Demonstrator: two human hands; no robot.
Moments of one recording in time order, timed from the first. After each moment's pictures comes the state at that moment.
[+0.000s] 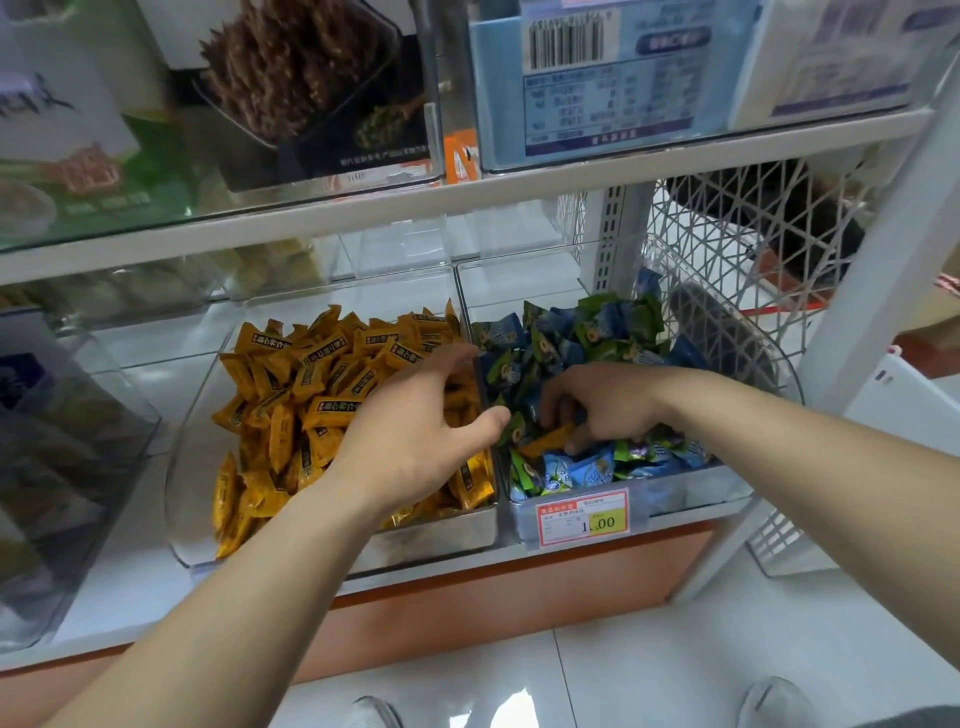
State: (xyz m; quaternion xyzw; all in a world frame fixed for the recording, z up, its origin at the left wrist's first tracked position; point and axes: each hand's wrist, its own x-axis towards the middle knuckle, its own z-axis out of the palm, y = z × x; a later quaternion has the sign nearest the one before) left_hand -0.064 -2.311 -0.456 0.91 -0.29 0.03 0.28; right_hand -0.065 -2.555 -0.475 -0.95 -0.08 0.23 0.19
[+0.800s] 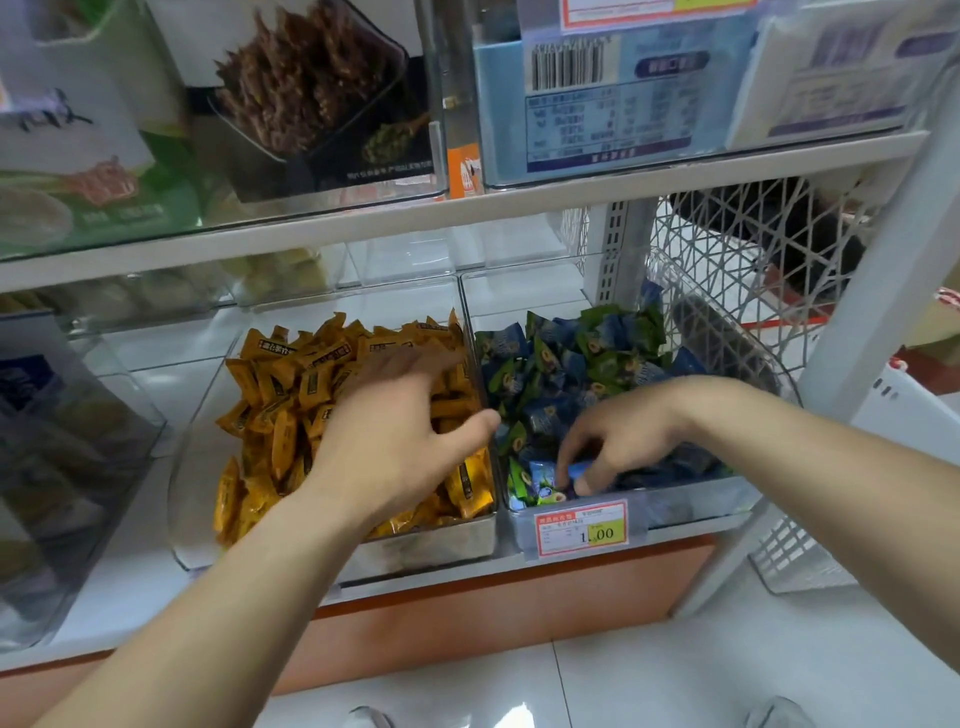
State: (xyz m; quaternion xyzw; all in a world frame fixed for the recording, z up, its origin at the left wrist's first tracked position) left_hand -0.068 -2.301 -0.442 0.94 -0.27 0.10 0.17; right_hand -0.084 -2.547 -0.458 -0.91 -0.12 0.38 0.11
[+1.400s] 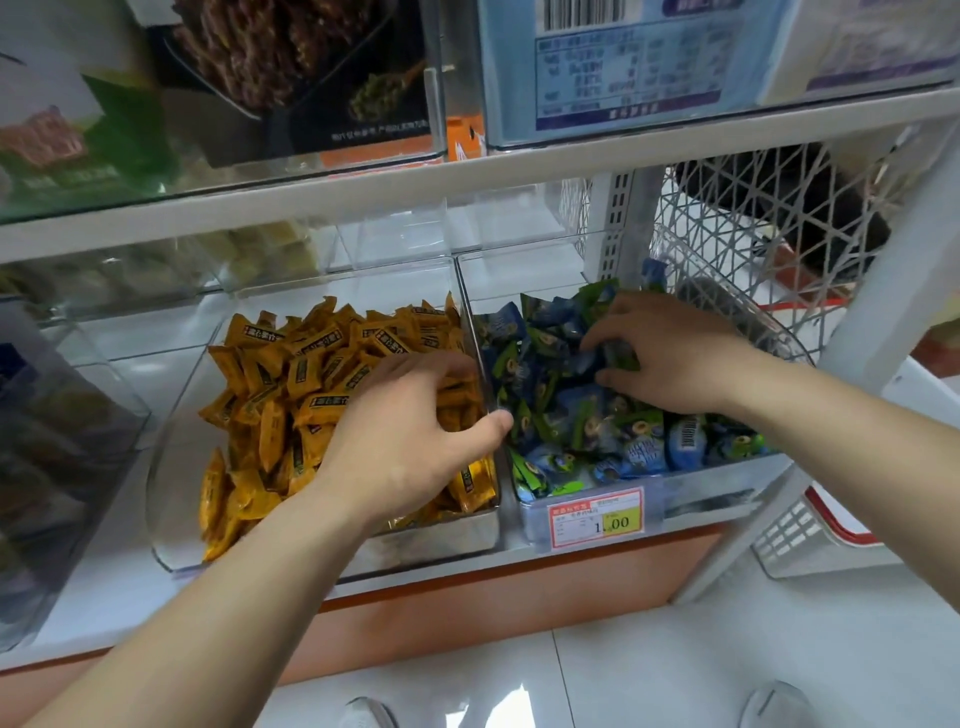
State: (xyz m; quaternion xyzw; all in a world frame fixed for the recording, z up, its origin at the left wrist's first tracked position) left_hand -0.067 -2.306 -0.455 0.93 -0.27 0.06 0.24; right_hand -0.081 -2.589 -0.456 -1.00 -0.05 -0.03 0.07
